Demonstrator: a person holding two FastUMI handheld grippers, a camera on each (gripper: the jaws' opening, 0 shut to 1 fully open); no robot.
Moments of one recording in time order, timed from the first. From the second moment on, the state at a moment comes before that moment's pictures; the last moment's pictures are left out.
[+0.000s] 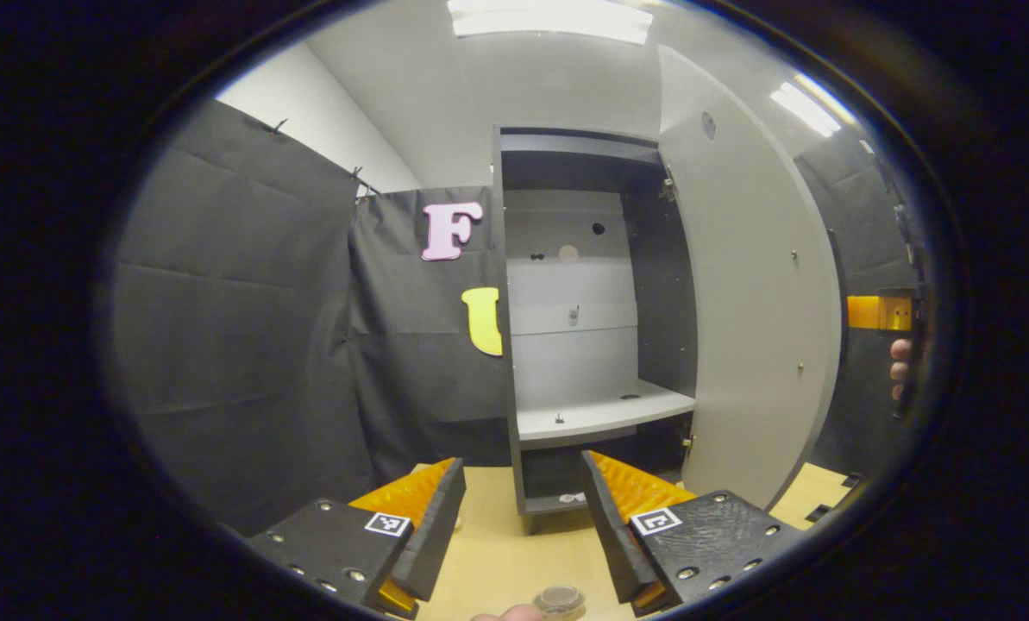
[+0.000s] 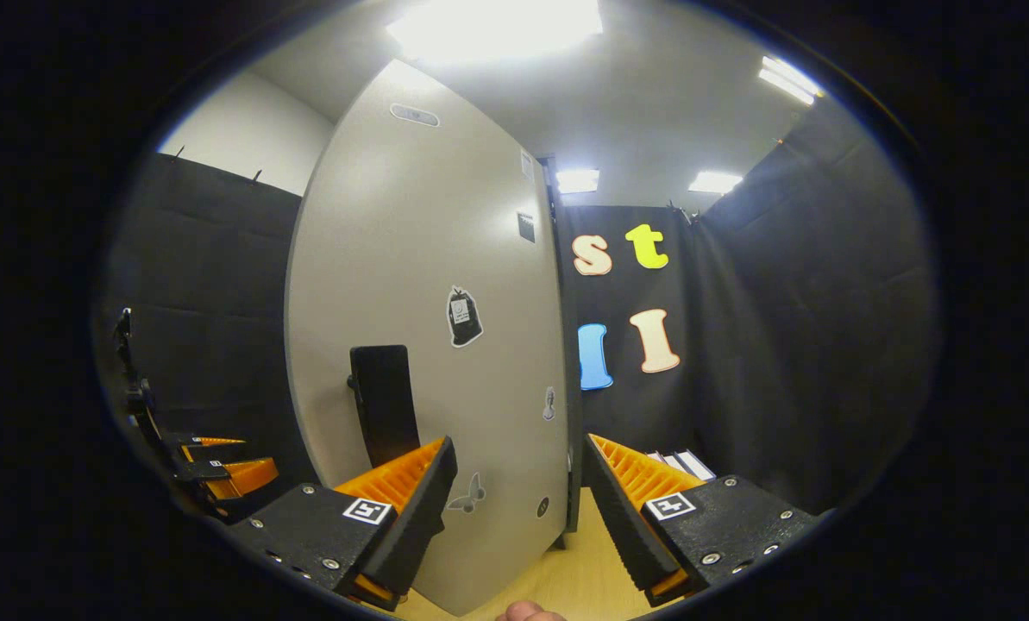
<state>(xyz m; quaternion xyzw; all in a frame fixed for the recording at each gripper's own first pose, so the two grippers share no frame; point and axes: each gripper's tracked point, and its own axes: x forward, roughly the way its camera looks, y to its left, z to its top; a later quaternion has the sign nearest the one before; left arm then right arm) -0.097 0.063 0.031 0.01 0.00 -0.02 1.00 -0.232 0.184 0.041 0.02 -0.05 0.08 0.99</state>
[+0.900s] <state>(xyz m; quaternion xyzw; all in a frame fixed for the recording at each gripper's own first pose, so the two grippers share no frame) -0.093 0.096 0.019 0.02 0.02 0.09 1.00 -0.166 0.287 0.037 0.02 -0.05 0.18 0.98</state>
